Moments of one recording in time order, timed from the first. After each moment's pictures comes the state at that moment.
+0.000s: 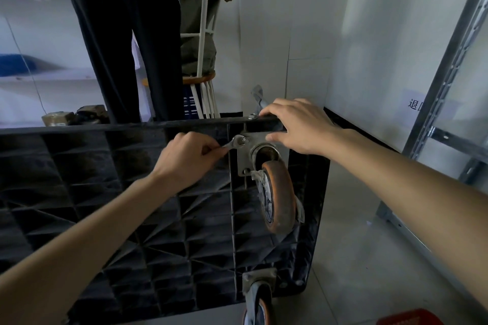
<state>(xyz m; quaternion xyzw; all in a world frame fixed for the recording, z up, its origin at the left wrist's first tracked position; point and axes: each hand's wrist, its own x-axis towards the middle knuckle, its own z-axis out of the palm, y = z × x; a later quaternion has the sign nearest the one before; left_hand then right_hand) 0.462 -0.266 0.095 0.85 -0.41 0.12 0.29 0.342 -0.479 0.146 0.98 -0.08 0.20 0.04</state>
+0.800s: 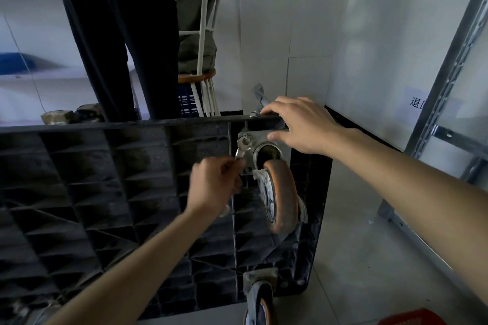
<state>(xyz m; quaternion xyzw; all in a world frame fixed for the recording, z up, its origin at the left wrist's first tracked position) 0.427 -0.296 0.043 0.81 -0.34 0.08 0.48 0.345 -0.481 0.142 0.97 -0.08 0.21 0.03</state>
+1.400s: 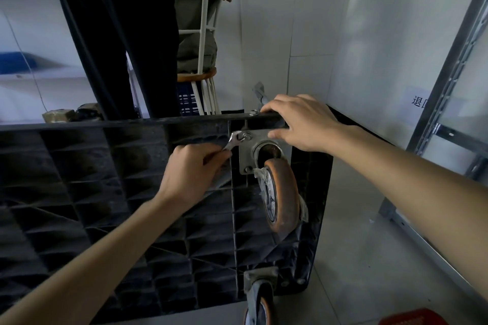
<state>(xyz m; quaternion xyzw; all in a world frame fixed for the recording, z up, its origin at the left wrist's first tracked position) 0.450 -0.265 0.062 0.80 -0.40 0.17 0.41 0.344 -0.482 0.143 0.98 -0.08 0.20 0.04</state>
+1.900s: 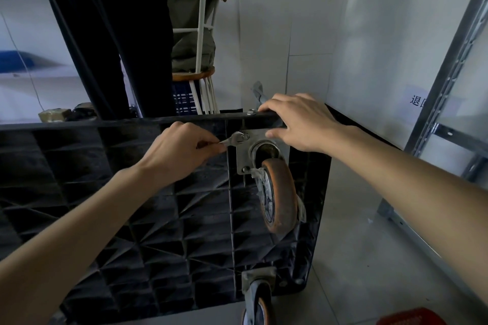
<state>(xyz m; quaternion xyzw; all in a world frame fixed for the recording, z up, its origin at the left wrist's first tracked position) 0.460 -0.259 0.111 0.84 -0.46 0.11 0.27 0.343 -0.481 0.143 0.97 -0.08 0.21 0.05</state>
